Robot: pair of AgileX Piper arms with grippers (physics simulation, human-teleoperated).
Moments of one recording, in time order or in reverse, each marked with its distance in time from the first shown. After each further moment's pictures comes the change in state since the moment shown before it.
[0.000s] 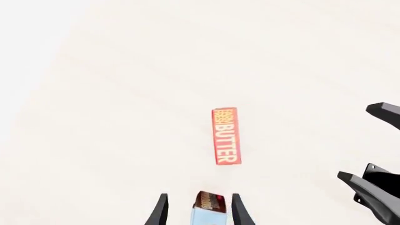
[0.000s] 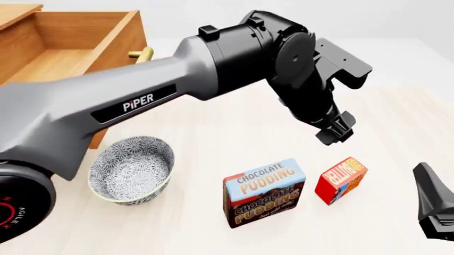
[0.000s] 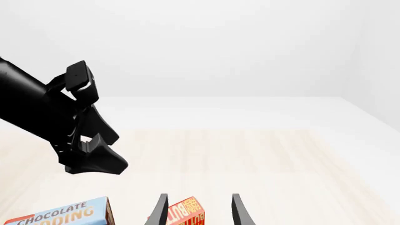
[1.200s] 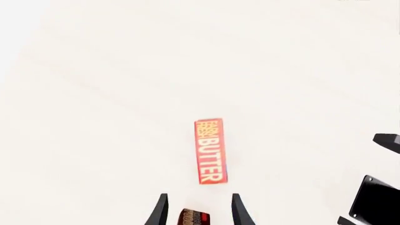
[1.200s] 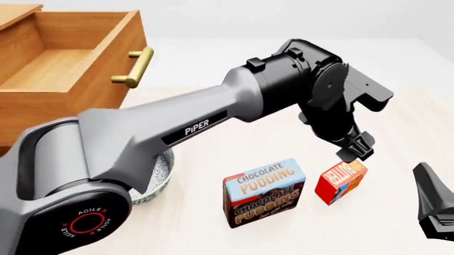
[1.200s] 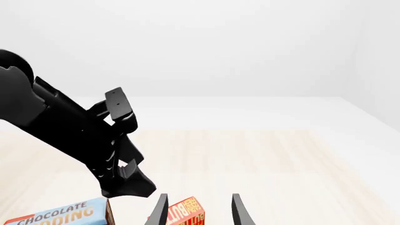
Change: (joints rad) left arm -0.045 0.188 -0.199 0.067 -0.038; right arm 0.000 0.000 0.000 0.000 0.000
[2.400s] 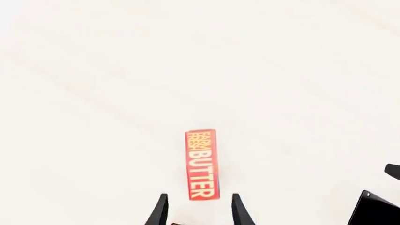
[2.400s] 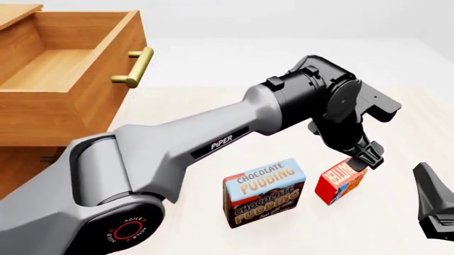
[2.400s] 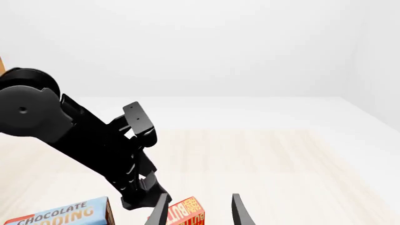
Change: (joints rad) left arm -0.020 0.117 -0.133 0.031 -0.049; right arm 0.000 0.000 0.000 0.000 0.000
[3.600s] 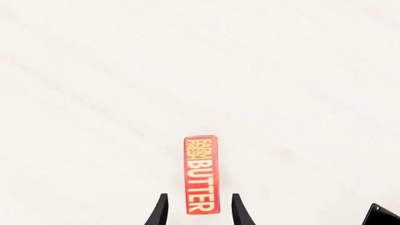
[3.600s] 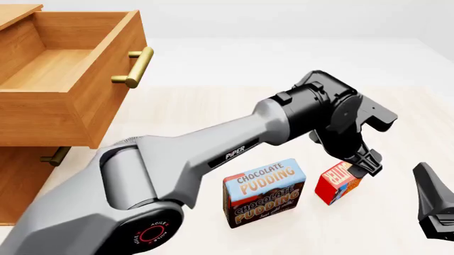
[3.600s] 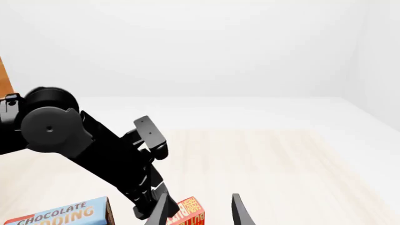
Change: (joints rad) left arm 0.000 0.092 -0.079 0.010 -0.028; right arm 0.000 0.000 0.000 0.000 0.000
